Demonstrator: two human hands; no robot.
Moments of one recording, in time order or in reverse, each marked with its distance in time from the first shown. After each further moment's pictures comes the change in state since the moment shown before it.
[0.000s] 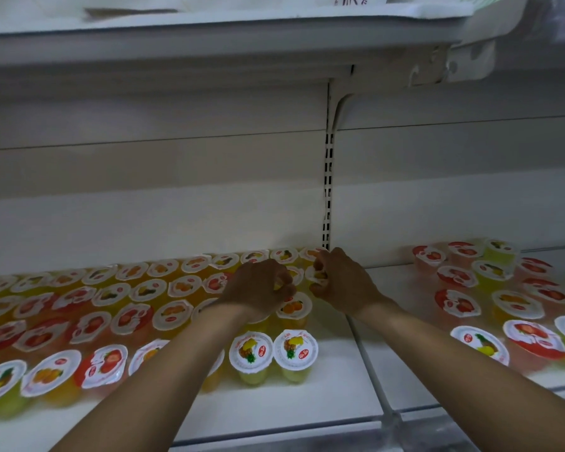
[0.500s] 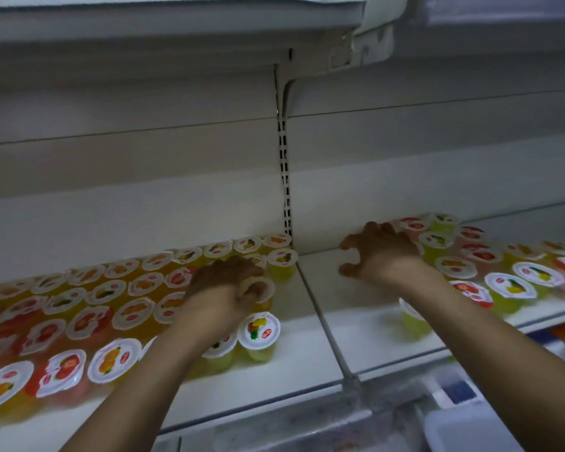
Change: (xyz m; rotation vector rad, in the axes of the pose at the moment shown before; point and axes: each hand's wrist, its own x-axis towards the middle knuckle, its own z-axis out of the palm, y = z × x) left_hand -0.046 0.020 -0.005 0.069 0.062 0.100; right_hand -0.057 0.039 -0.089 -0.360 -0.122 0.273
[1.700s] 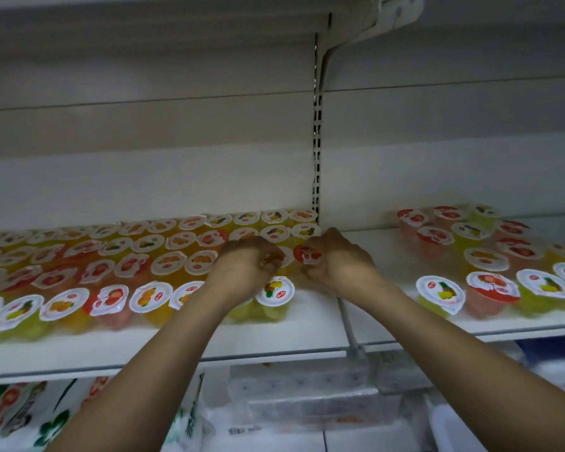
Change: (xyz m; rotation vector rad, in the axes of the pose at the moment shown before) left_hand -0.014 0.018 0.003 -0.048 0.064 -0.120; right_hand -0.023 -0.066 0.040 0.344 0.067 -0.270
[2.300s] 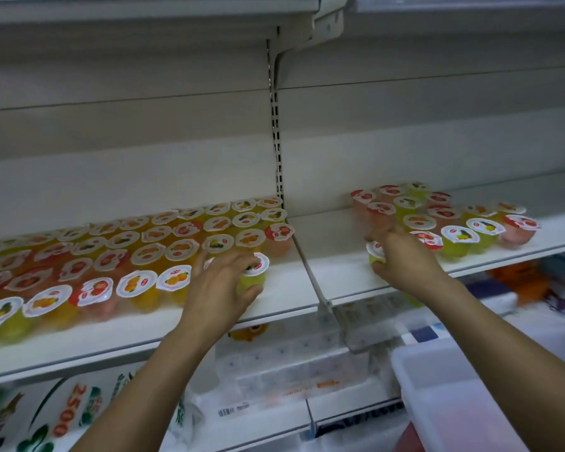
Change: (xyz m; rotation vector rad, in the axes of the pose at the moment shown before) left_hand -0.074 -0.003 0.024 0.030 0.187 0.202; right_hand -0.107 0.074 -0.049 -0.149 0.026 0.334
